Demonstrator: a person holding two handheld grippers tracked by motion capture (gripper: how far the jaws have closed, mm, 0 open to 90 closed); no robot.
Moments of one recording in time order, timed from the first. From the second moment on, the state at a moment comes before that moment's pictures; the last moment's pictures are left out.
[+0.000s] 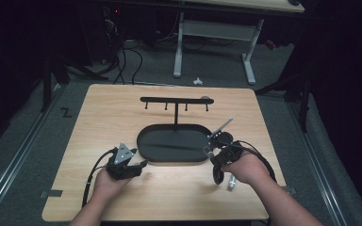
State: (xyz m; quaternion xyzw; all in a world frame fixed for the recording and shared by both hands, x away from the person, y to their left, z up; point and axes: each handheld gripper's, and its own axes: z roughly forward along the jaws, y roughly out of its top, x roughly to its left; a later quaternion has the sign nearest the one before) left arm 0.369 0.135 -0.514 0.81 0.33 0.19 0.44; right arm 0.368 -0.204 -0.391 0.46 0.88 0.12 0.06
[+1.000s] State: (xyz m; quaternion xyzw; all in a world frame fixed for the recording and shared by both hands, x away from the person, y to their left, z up) left arm 0.356 0.164 -0.514 0.80 0.36 0.21 0.43; right arm 0.413 -0.173 -0.354 0.46 0.87 0.15 0.08
